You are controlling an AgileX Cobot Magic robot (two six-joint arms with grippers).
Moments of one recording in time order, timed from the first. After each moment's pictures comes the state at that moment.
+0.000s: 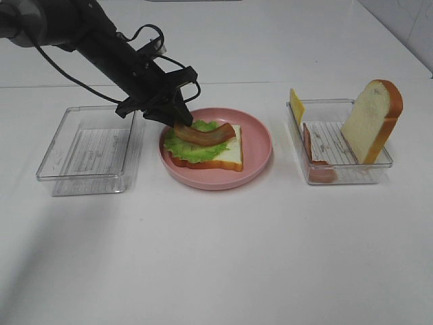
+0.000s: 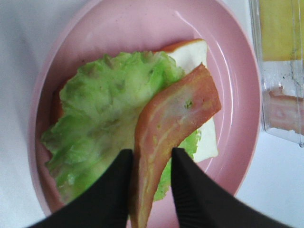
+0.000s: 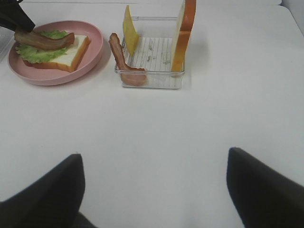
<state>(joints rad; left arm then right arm) -0.28 2.42 -1.98 -0.70 0.98 0.17 0.00 0.00 -0.51 0.09 1.07 -0.09</state>
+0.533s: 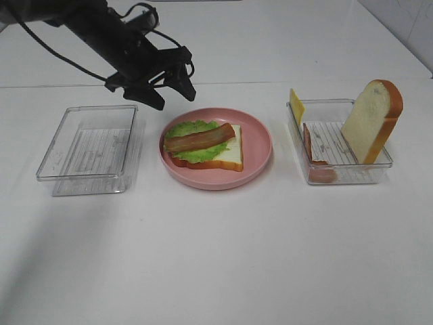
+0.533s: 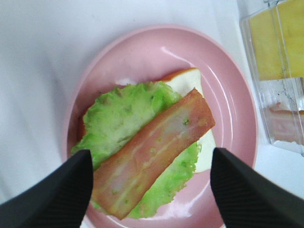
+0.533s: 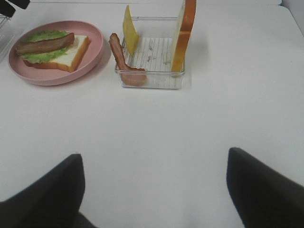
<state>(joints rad) -0.28 2.34 -1.98 -0.59 0.94 0.17 0.00 0.00 -0.51 0.09 1.07 -0.09</state>
